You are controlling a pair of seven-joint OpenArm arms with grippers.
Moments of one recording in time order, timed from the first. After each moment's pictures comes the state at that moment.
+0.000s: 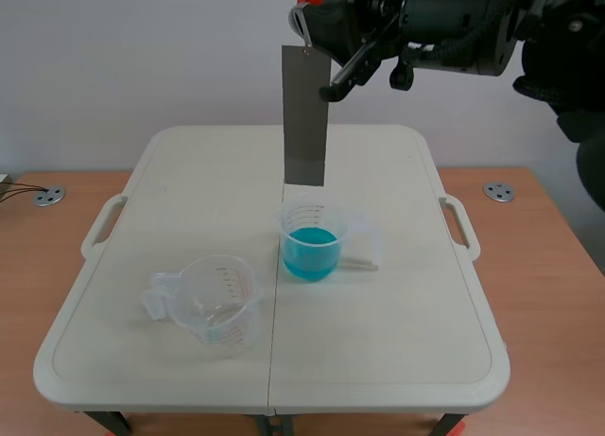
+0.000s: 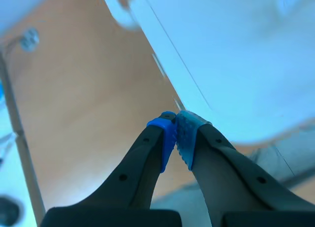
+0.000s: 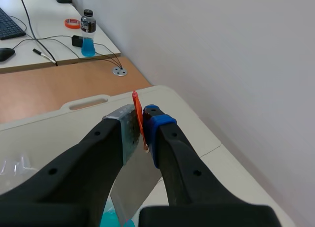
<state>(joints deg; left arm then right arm) 33.4 -40.3 -9.7 86.5 -8.5 -20.1 -4.7 17.0 18.4 -14.4 98.7 19.3 40.8 -16.7</state>
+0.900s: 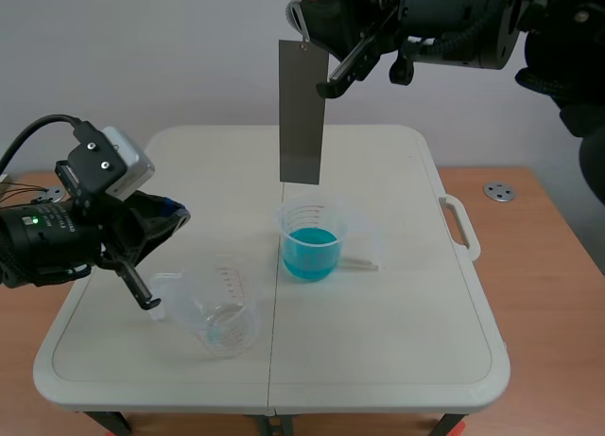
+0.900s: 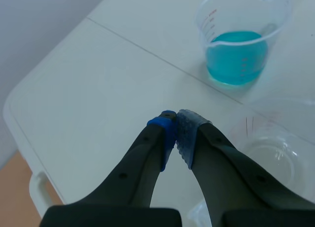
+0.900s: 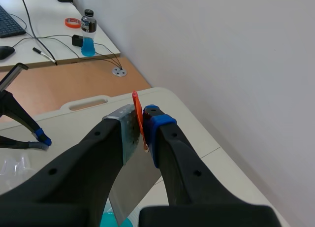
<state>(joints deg) 3.7 -29.8 13.2 86.5 1.7 -29.0 -4.4 17.0 18.4 -14.4 99.9 19.3 40.8 -17.8</state>
